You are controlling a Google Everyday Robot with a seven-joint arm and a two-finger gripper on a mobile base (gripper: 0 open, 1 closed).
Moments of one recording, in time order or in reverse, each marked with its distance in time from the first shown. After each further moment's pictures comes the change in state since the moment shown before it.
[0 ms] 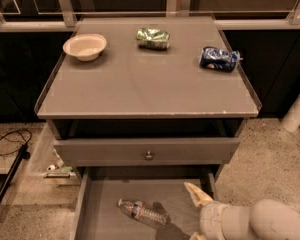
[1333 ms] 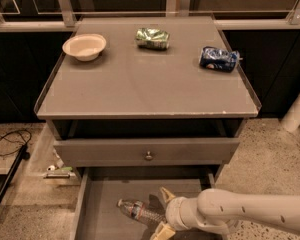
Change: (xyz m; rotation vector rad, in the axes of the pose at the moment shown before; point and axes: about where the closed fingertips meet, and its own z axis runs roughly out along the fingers) arm 0.036 0.004 0.170 -0.118 -0.007 0.228
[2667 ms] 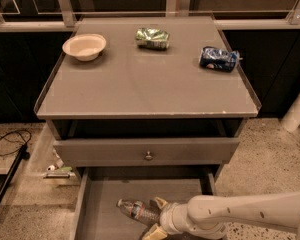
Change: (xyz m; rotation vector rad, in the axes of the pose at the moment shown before) arm 0.030 0.006 0.055 0.001 0.027 0.076
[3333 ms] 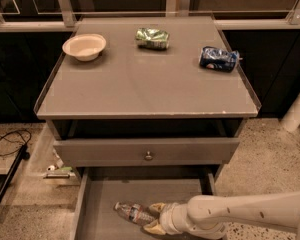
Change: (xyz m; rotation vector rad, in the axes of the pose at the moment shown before) arm 0.000 0.000 0.000 0.000 0.000 0.000
